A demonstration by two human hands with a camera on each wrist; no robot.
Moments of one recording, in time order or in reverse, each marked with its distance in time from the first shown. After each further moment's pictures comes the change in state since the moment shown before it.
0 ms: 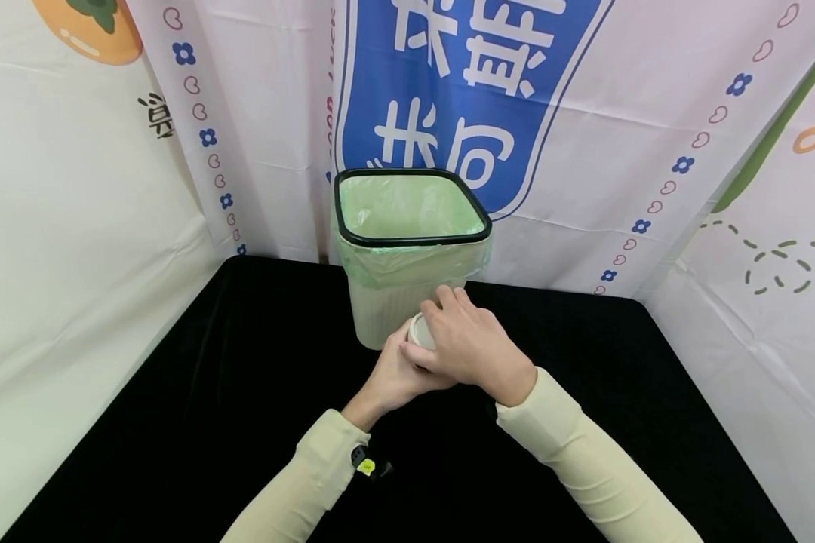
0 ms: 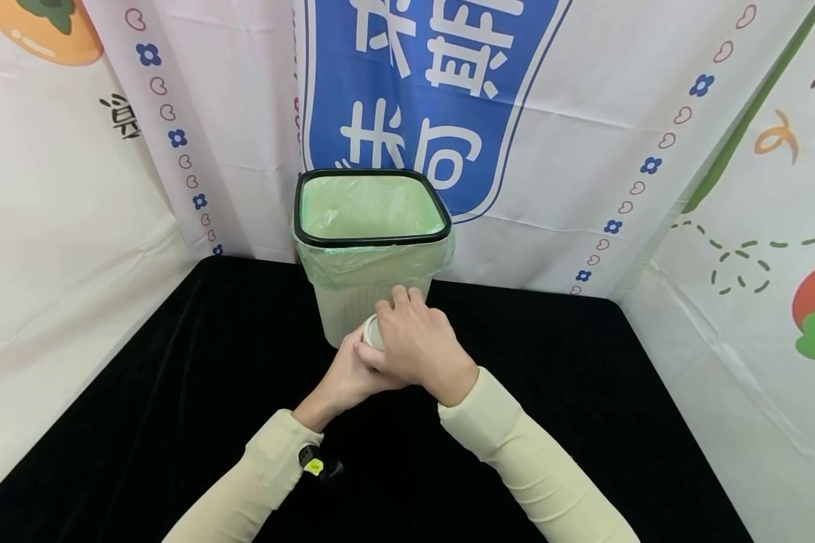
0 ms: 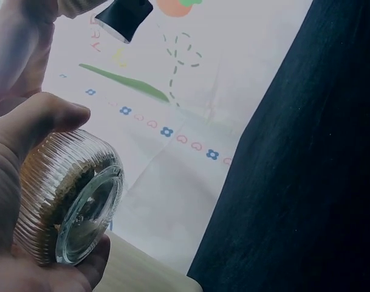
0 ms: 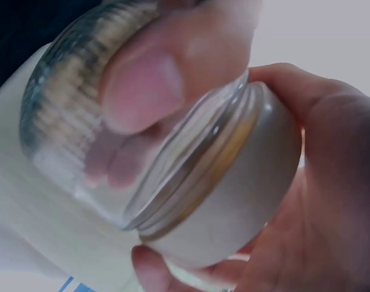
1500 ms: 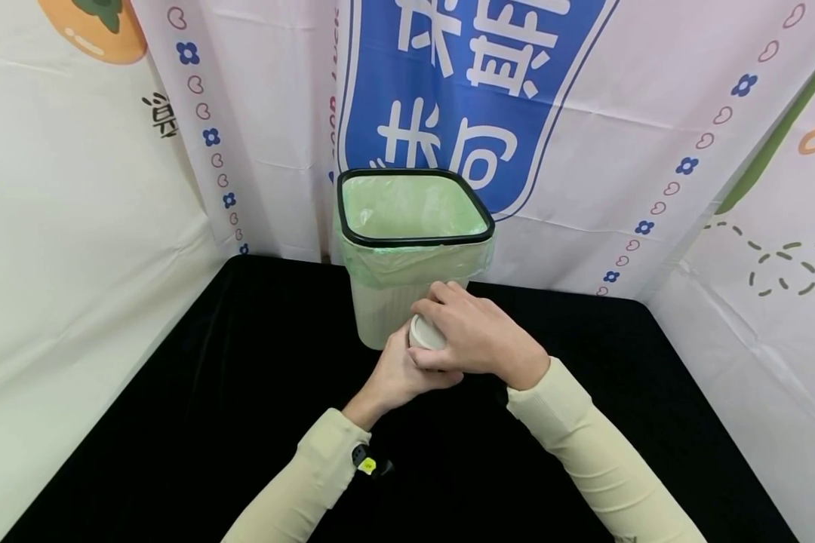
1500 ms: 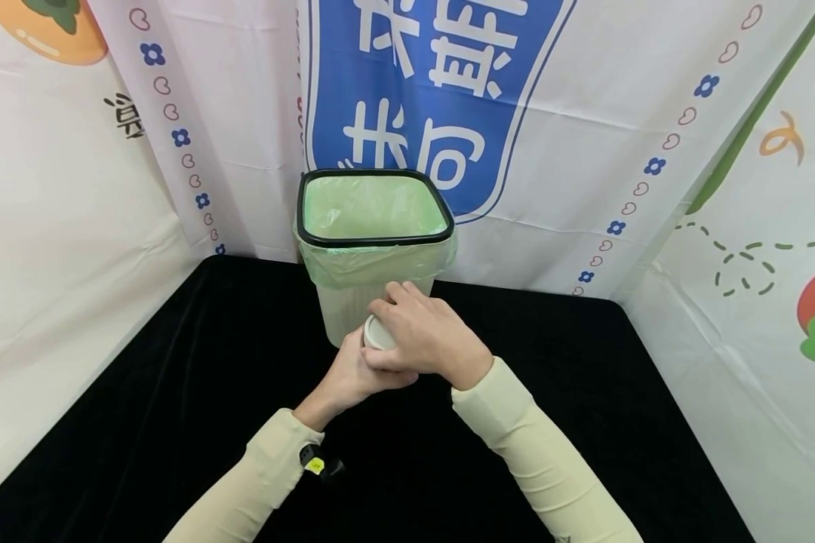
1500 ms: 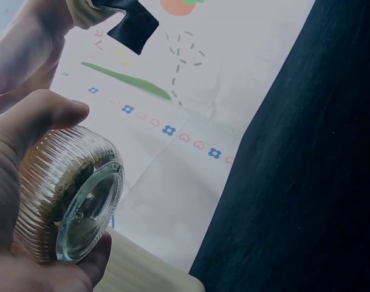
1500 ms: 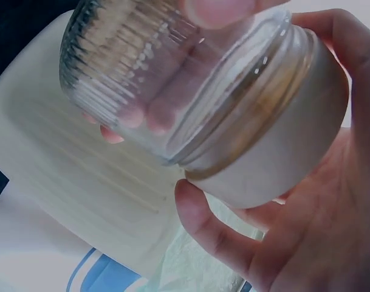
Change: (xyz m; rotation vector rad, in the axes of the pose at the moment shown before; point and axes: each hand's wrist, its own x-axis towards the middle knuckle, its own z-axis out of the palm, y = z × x) left_hand 0.002 0.002 -0.004 -0.036 -0.031 0.005; right_hand 0.011 0.022 0.002 0.162 -0.005 -0.160
